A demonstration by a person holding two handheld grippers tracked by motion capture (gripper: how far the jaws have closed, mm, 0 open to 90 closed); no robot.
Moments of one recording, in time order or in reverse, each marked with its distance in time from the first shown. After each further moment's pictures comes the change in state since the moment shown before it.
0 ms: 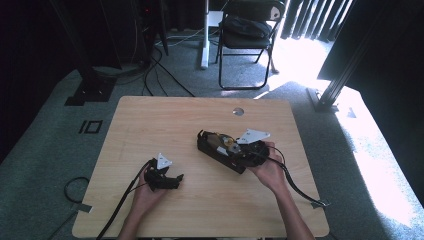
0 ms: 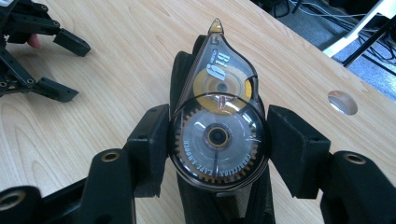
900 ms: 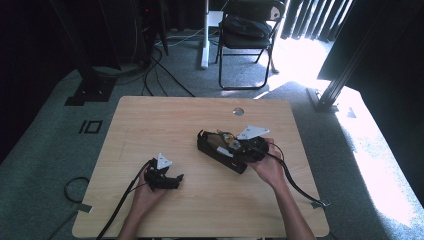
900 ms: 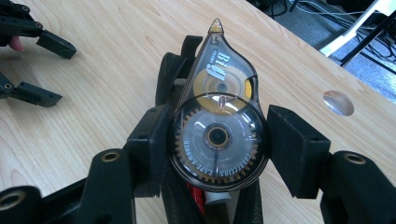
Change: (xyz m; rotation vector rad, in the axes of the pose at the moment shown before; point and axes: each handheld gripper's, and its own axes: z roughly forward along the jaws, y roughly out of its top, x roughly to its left) left arm 0.000 0.000 0.000 -0.001 0.000 0.002; right arm -0.012 0.002 0.011 0.001 -0.005 0.013
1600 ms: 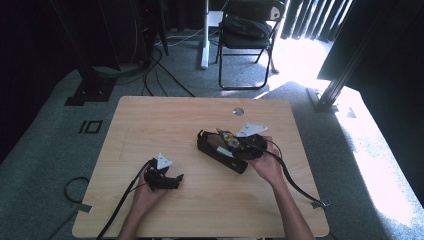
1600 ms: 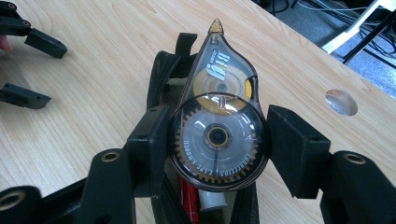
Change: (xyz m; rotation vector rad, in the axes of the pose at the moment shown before) left arm 0.000 0.000 0.000 -0.001 0.000 0.000; right arm -0.007 0.001 0.012 0.008 0.007 0.007
